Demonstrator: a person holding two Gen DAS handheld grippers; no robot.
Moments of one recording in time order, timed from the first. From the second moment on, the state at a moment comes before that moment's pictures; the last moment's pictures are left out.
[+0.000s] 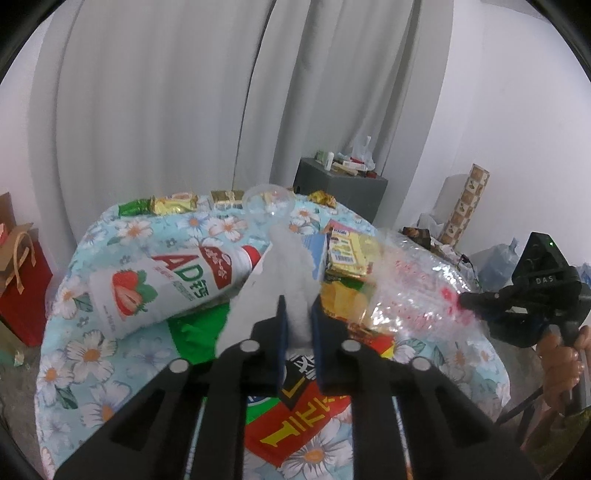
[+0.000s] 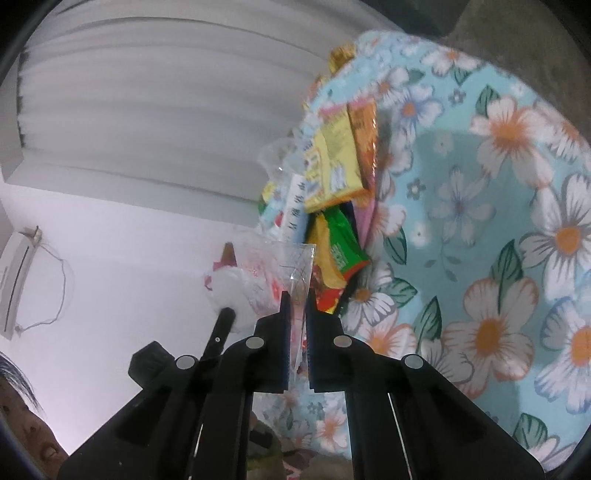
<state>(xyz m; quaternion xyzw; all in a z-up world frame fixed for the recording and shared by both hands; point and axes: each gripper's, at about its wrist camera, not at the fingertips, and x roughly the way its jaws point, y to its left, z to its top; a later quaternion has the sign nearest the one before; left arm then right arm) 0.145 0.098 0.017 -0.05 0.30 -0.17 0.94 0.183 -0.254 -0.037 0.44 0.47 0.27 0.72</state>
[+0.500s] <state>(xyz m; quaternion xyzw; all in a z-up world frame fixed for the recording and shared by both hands) 0.120 0.073 0.069 -0.02 0.24 -0.19 0.95 0.157 -0.307 0.020 0.44 0.39 0.27 0.76</state>
